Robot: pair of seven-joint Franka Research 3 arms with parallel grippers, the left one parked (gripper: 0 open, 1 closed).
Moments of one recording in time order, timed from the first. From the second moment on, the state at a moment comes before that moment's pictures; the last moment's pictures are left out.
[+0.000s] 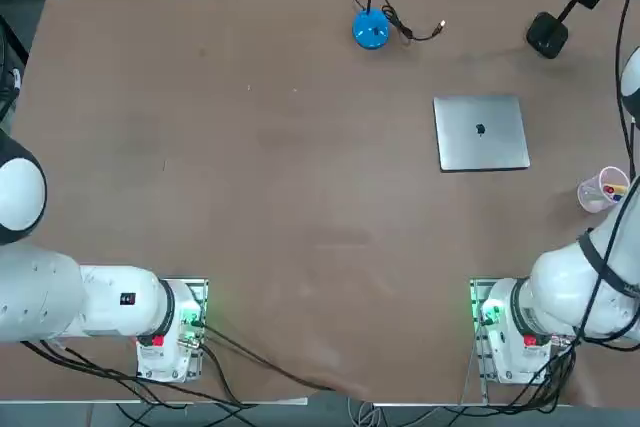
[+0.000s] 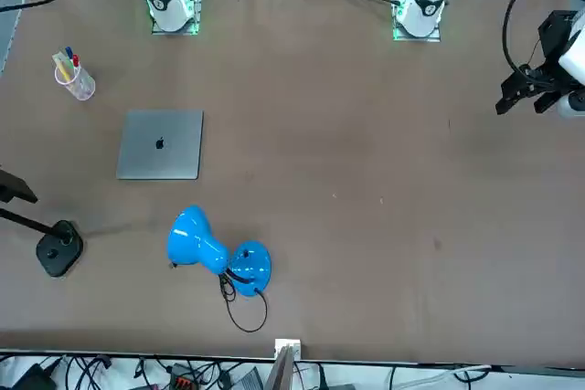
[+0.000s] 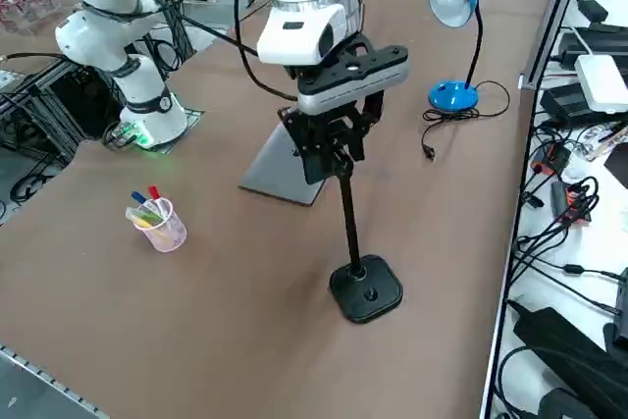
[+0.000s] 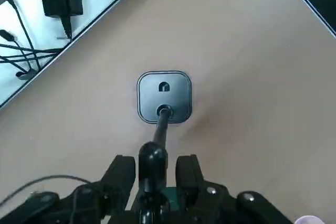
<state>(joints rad) -0.23 0.58 -0.15 -1.07 0.04 1.76 0.39</state>
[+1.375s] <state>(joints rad) -0.23 0.60 -0.15 -1.06 0.04 1.77 0.46</state>
